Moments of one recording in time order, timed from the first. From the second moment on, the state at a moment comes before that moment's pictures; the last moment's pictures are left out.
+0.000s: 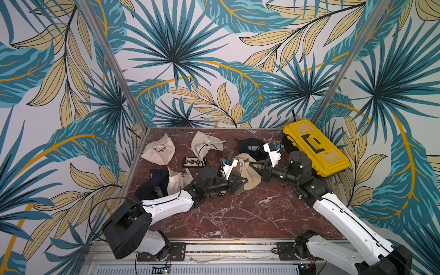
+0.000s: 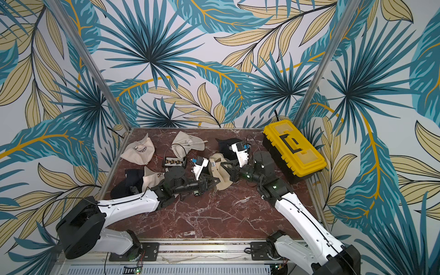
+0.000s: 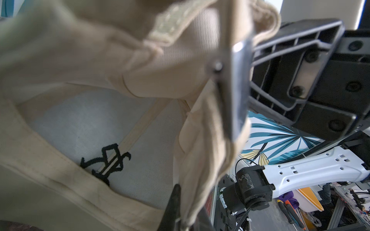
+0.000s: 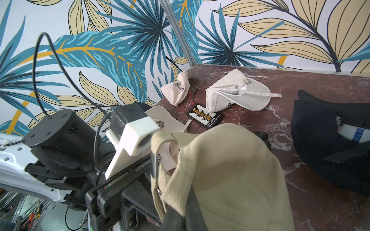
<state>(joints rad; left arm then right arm) -0.79 1.41 0.70 0.55 0.49 -0.58 0.42 1.01 0.86 -0.15 -0.51 0.31</state>
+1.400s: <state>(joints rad) -0.80 1.29 0.68 0.54 0.42 -0.54 0.41 1.03 0.81 -0.02 -0.73 0.31</state>
